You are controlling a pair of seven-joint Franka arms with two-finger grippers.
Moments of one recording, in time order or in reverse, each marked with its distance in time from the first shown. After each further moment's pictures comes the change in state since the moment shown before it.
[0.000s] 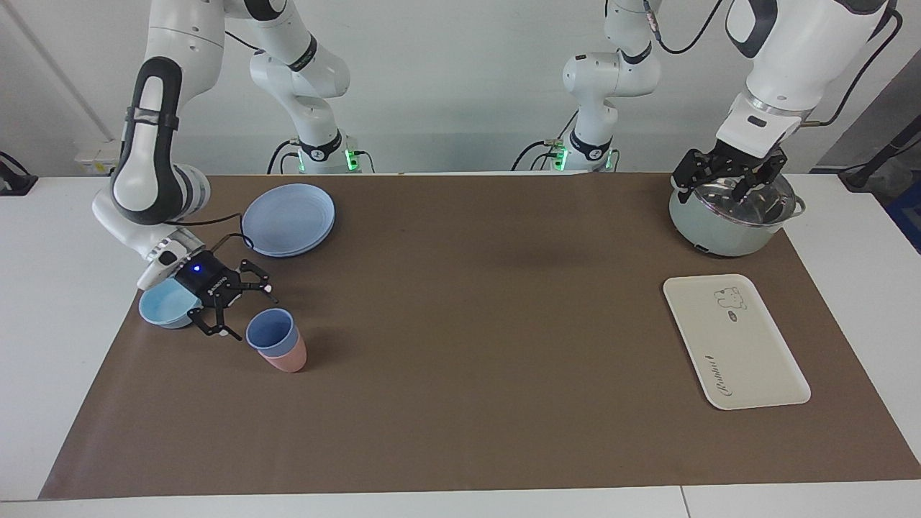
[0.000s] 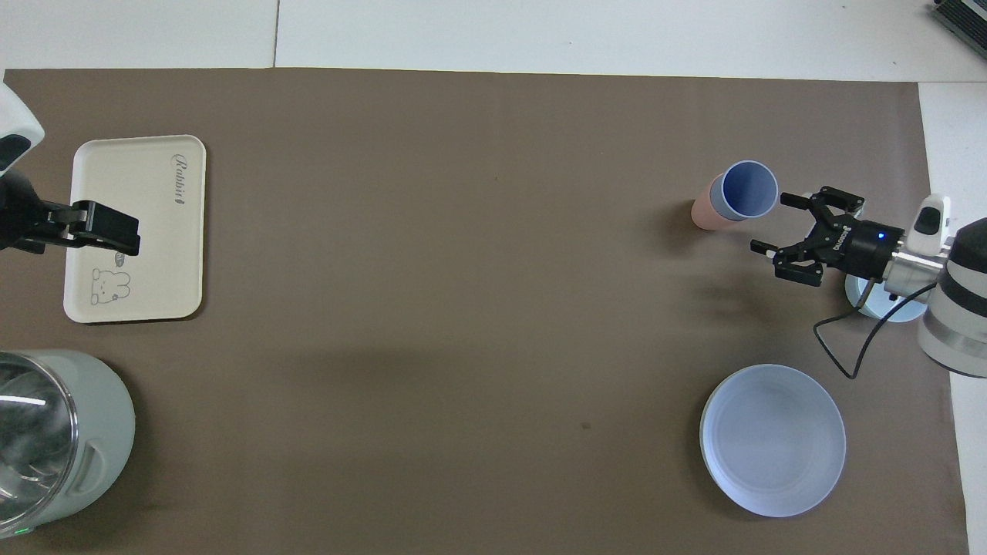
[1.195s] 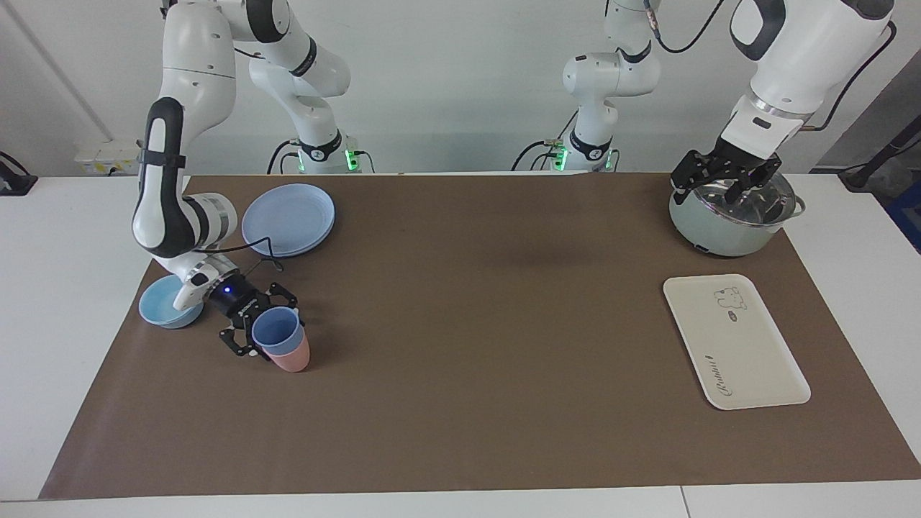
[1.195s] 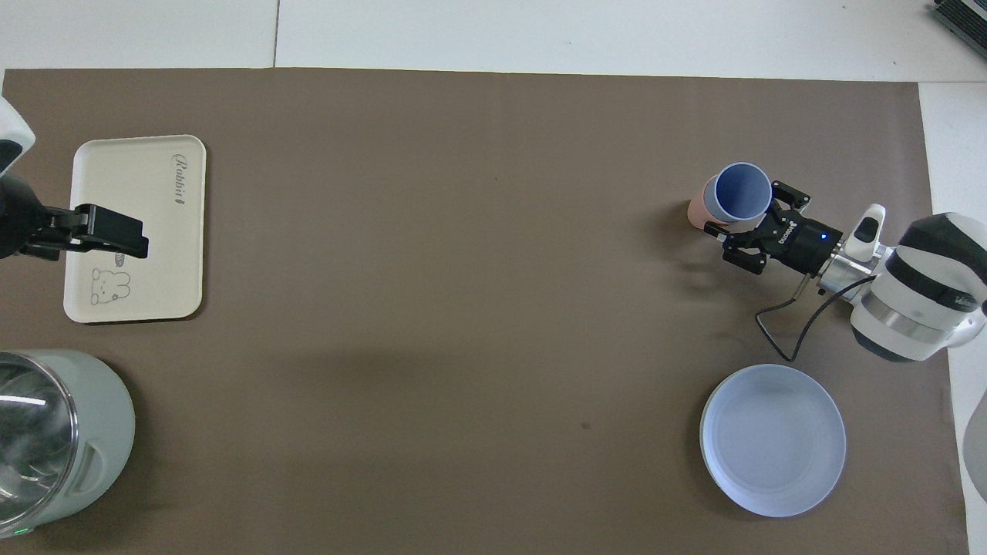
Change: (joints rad) left arm 0.032 -0.026 -0.010 -0.051 -0.071 0.021 -0.009; right arm 0.057 0.094 0.007 0.020 0.282 -0.026 -0.159
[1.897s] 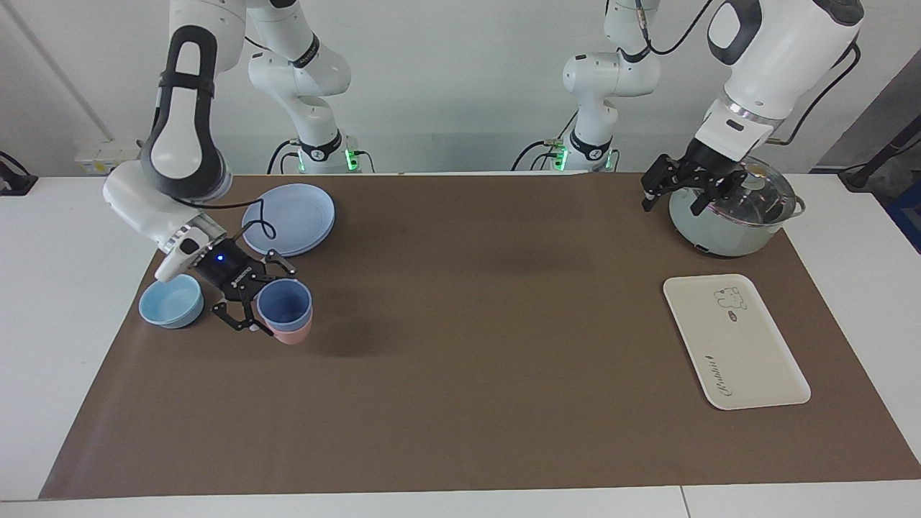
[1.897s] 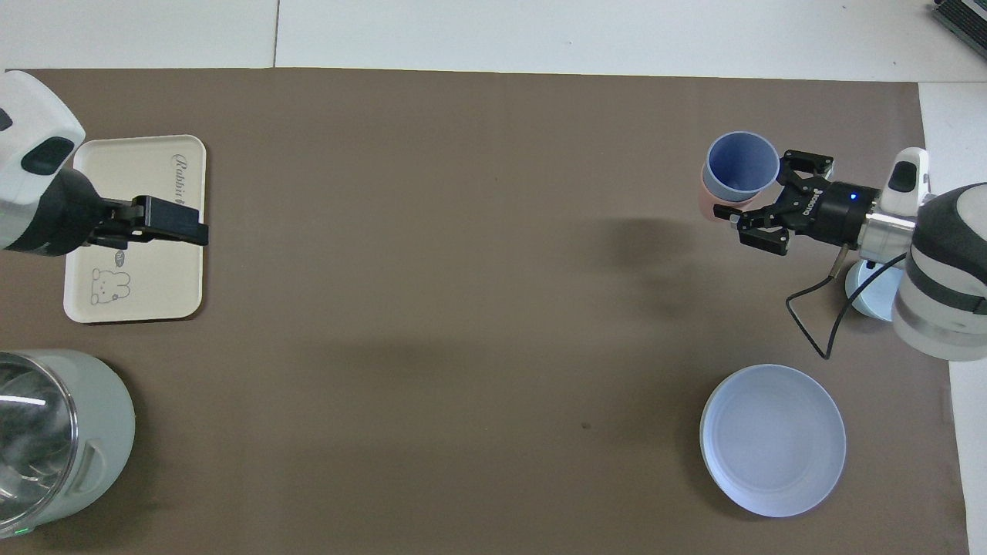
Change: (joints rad) left arm -0.035 -0.021 -0.010 -0.088 -0.230 0.157 -0.047; right arm 0.112 -0.253 0.001 0.052 -0.531 0.114 0.565
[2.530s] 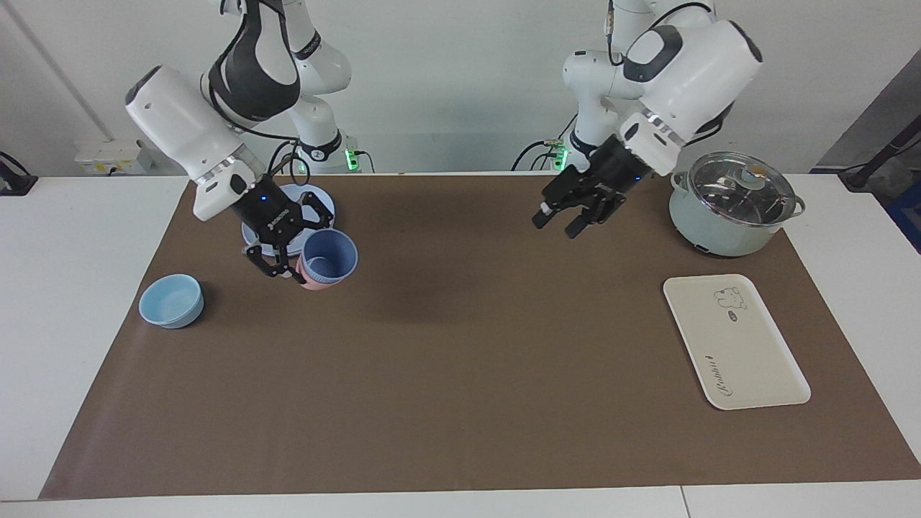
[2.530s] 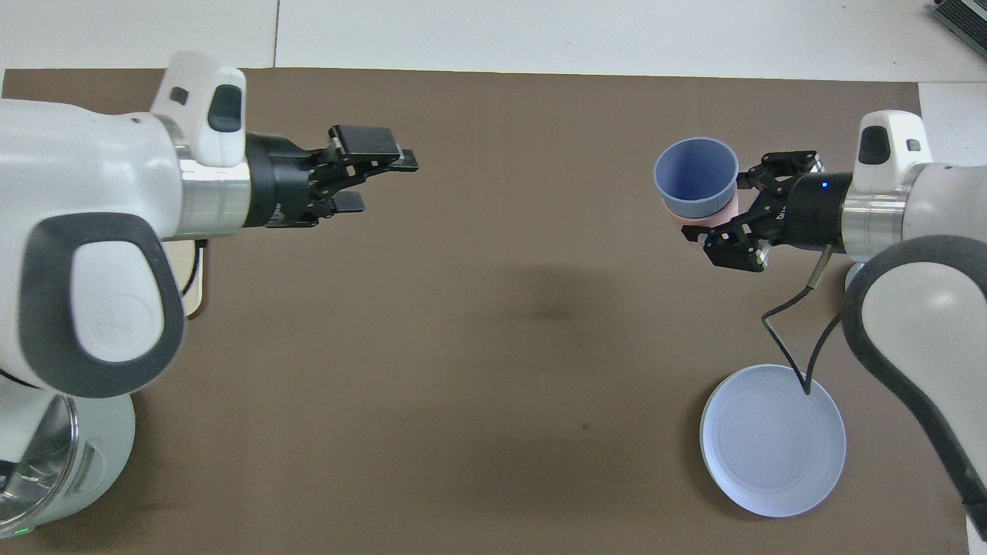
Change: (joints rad) left arm -0.305 0.088 -0.010 -0.056 -0.404 0.534 -0.365; right arm 0.199 -0.170 0.008 0.065 -0.566 -0.058 0.668
